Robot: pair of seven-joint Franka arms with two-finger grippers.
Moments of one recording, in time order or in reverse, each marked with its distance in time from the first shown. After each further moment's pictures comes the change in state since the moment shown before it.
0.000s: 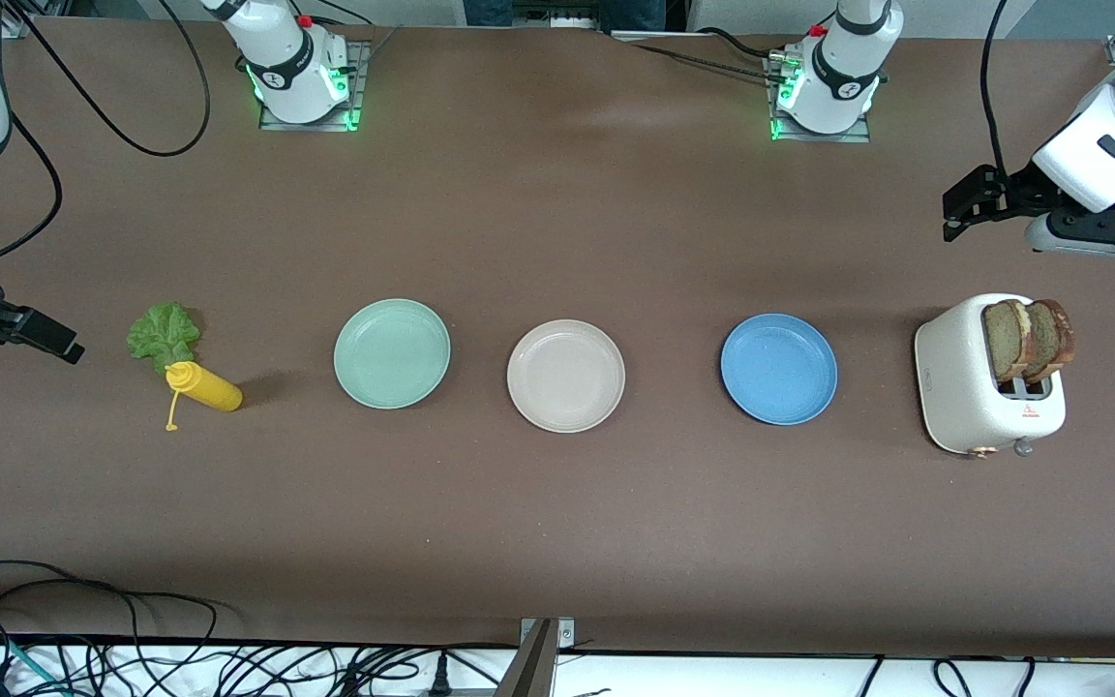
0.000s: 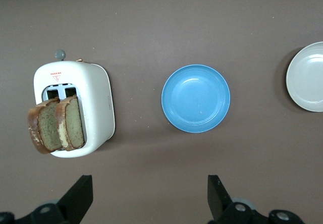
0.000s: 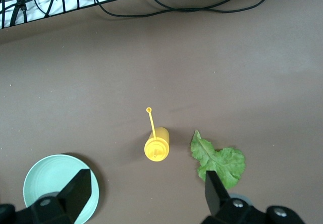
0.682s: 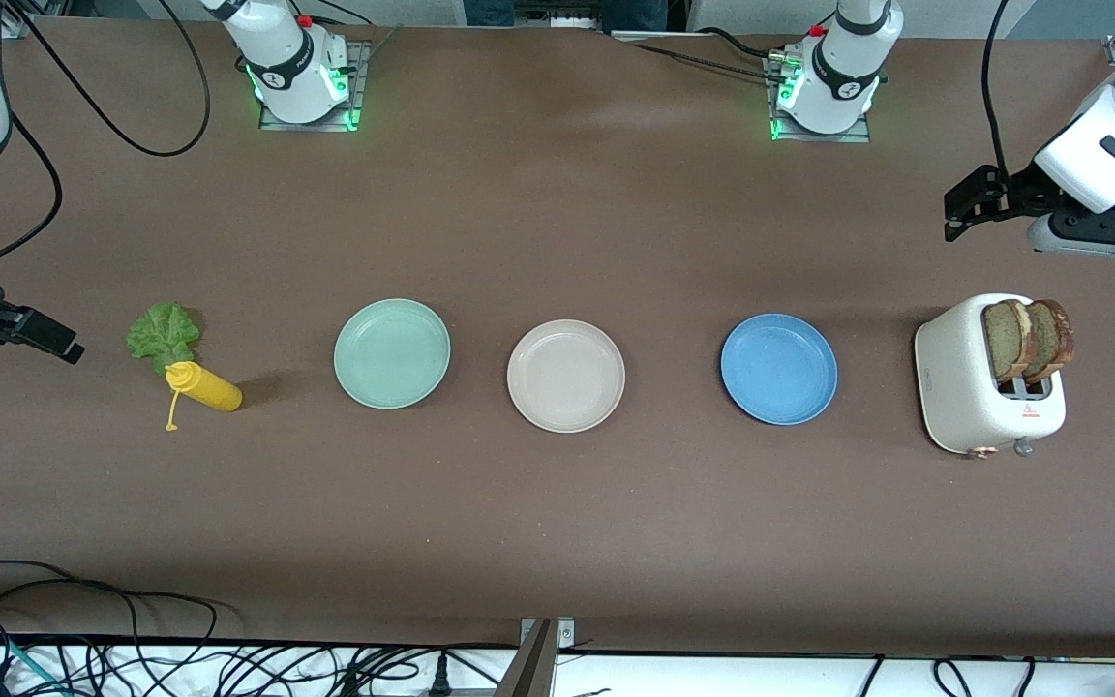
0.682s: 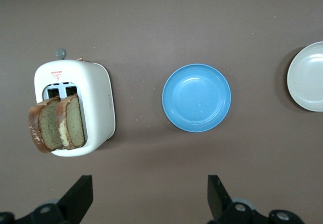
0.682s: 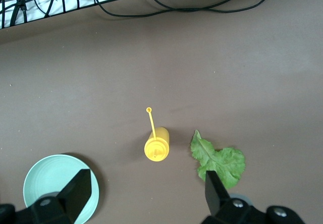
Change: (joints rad) left arm 0.004 0.000 0.000 0.000 0.000 -0.004 0.000; right arm 0.000 0.000 0.000 0.000 0.000 0.000 0.001
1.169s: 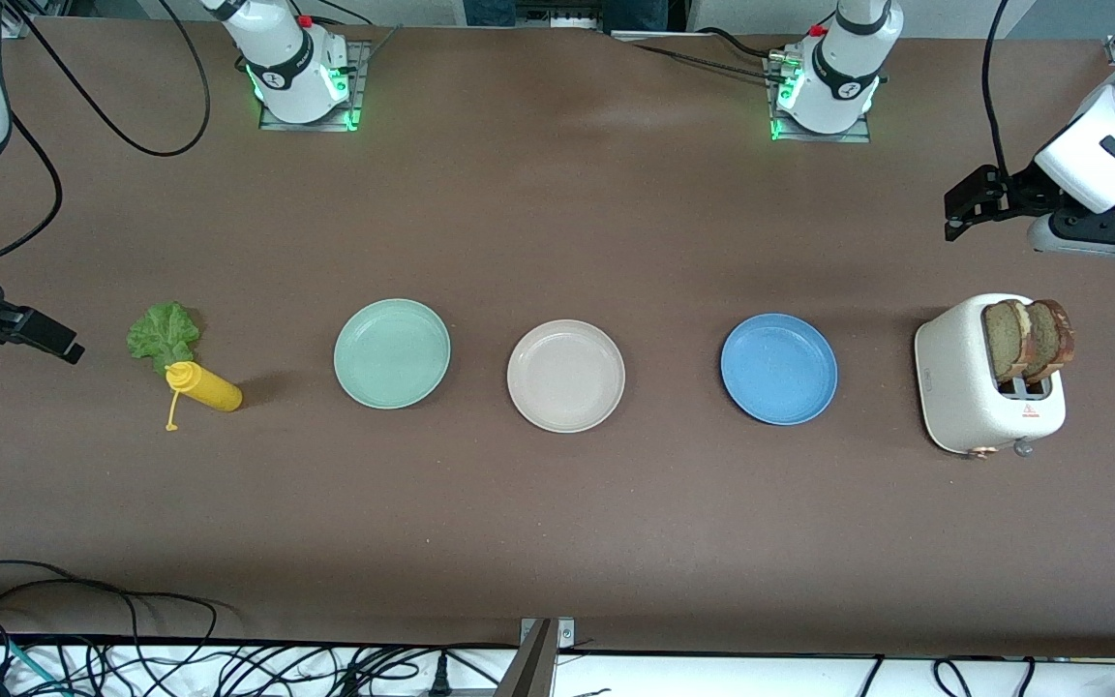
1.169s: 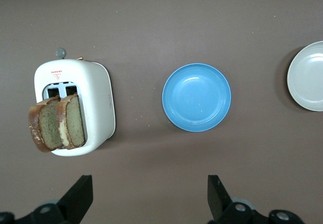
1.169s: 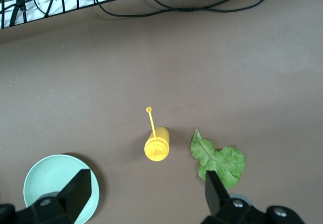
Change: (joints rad) left arm 0.000 0.000 0.000 0.000 0.000 -0.001 0.000; right arm 0.000 0.000 0.000 0.000 0.000 -0.001 0.003
